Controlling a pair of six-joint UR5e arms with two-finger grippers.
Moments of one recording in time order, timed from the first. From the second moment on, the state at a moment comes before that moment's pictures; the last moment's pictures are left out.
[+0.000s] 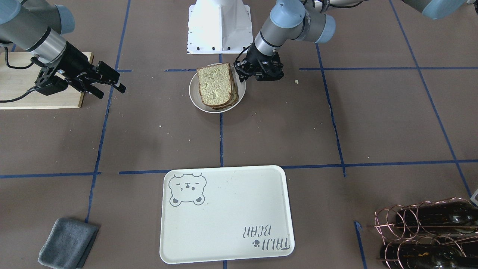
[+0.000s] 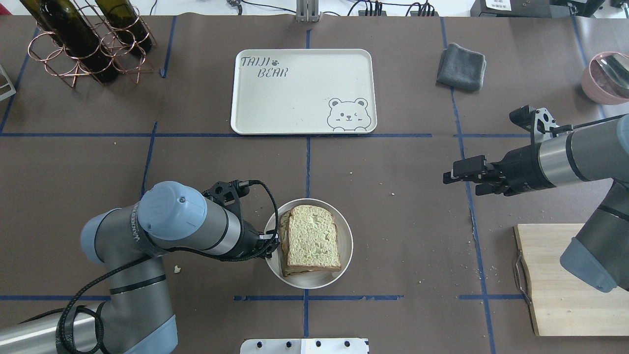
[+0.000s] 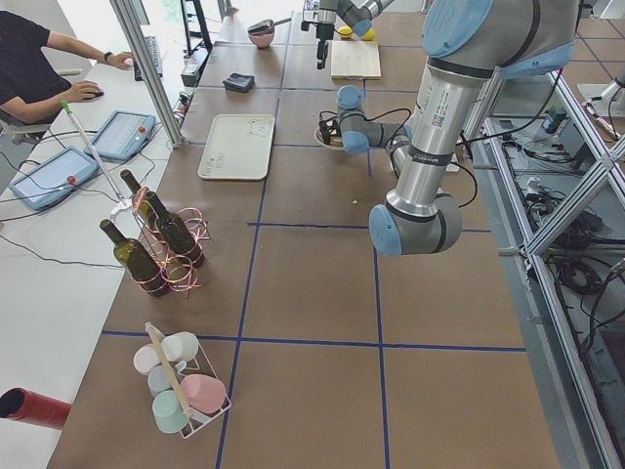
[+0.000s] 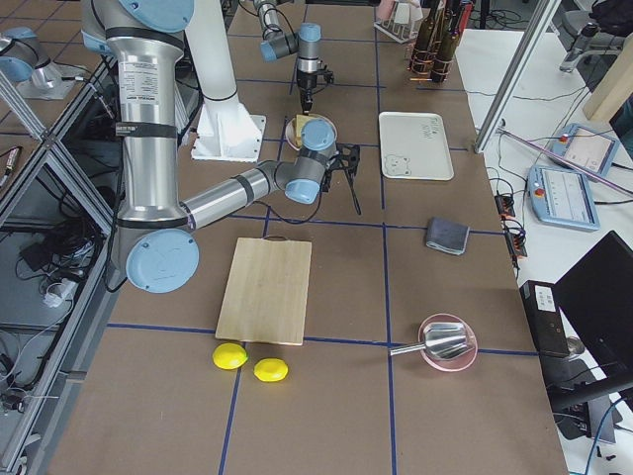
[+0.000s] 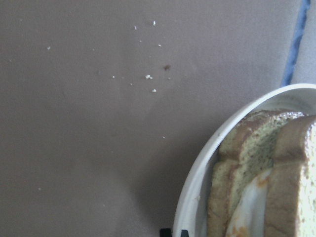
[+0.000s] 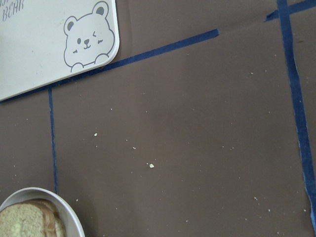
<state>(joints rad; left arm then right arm) -0.37 -2.03 -1.81 -2.02 -1.94 -1.74 0.78 -1.58 1.93 -0.76 2.18 1.41</state>
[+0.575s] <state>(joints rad) -0.43 -2.17 -1.68 -2.10 -1.84 -2.15 0.86 -1.64 1.94 -0.76 2.24 1.41</state>
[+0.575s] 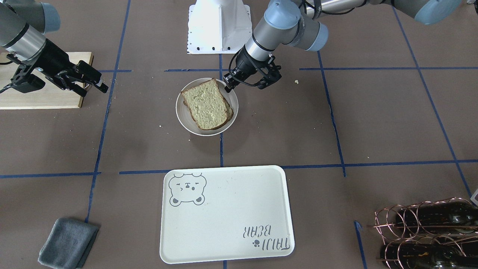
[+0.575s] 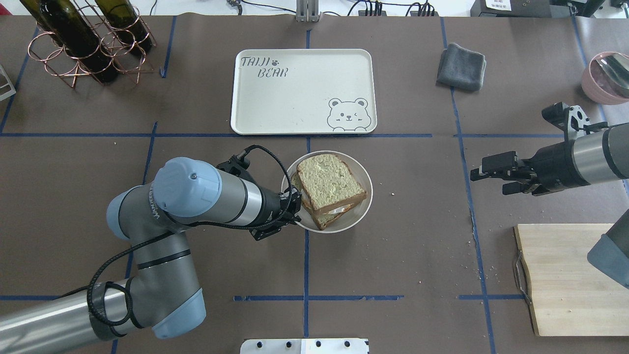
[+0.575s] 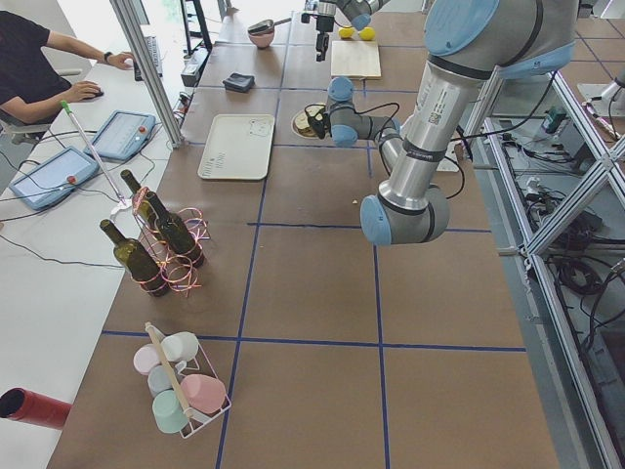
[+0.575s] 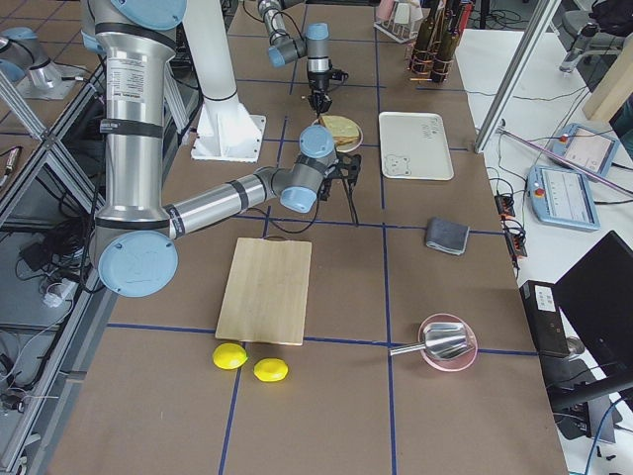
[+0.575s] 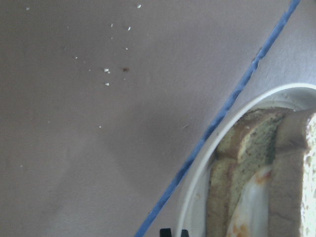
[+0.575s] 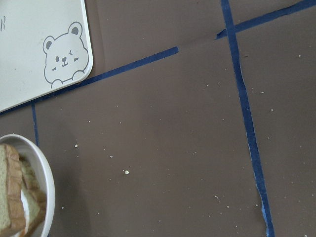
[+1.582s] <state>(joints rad) -0.60 -2.44 -1.11 -2.33 -1.67 -2.40 0.88 -1.65 1.96 -0.76 2.26 1.41</state>
